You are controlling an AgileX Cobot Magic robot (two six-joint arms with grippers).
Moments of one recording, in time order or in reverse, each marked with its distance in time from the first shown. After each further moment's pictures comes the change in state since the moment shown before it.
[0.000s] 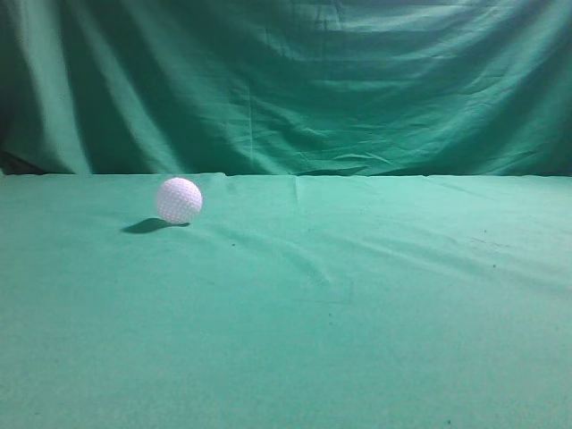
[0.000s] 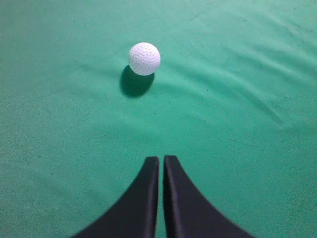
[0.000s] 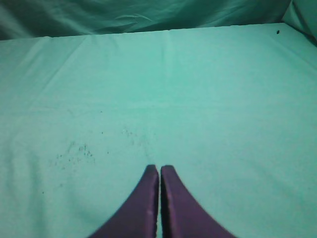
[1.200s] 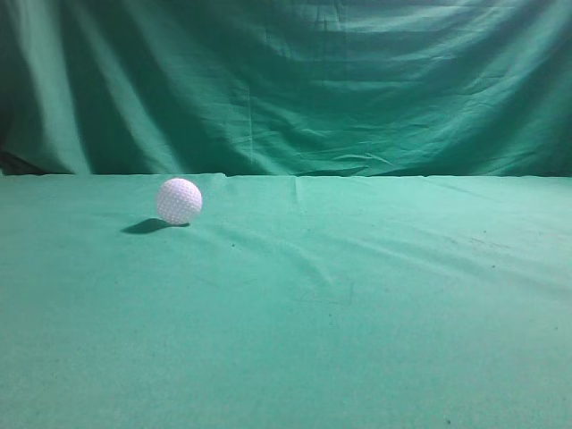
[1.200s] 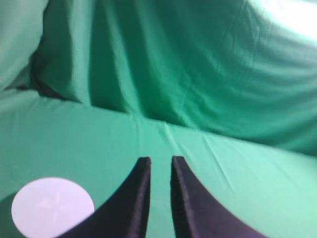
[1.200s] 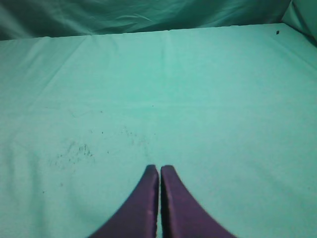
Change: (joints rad) left arm 0.279 -1.023 0.566 -0.023 -0.447 -0.329; right arm 0.000 0.000 0.000 0.000 0.000 0.000
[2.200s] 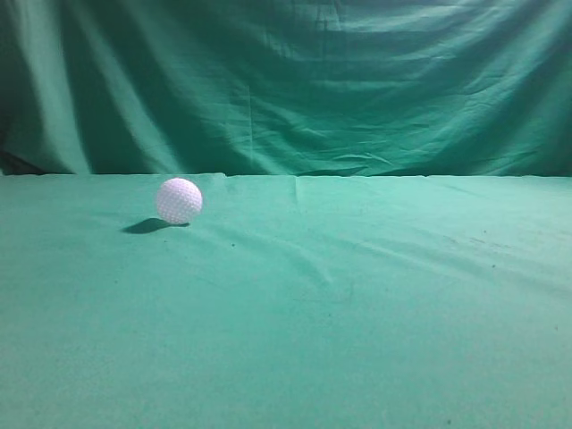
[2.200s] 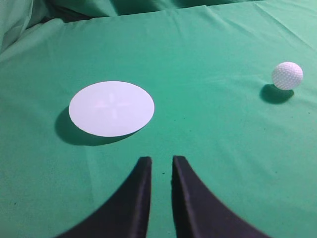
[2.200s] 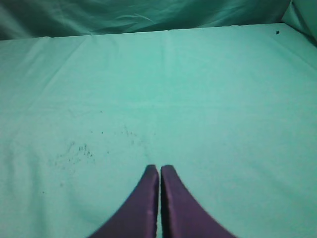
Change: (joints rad) left arm 0.000 -0.103 0.241 0.295 0.152 0.086; right arm 0.000 0.000 0.000 0.000 0.000 0.000
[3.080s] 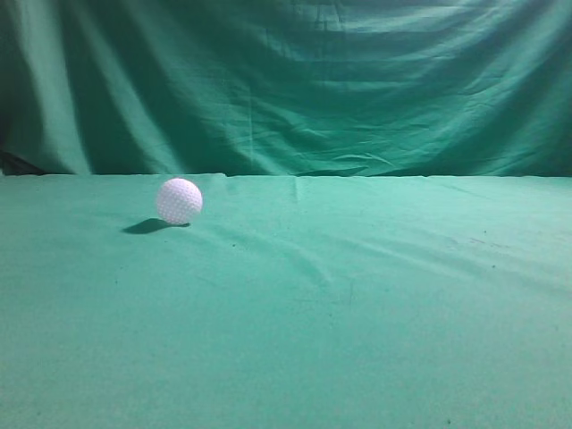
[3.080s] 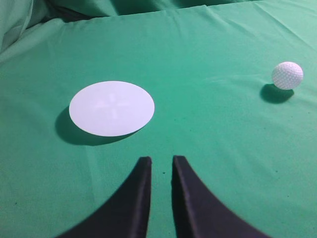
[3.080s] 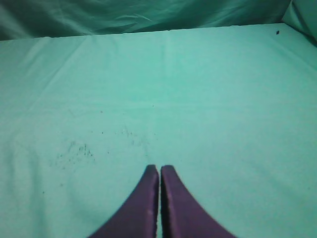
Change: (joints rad) left arm 0.000 0.000 0.000 0.003 0.000 0.000; right arm 0.000 0.000 0.000 0.000 0.000 0.000
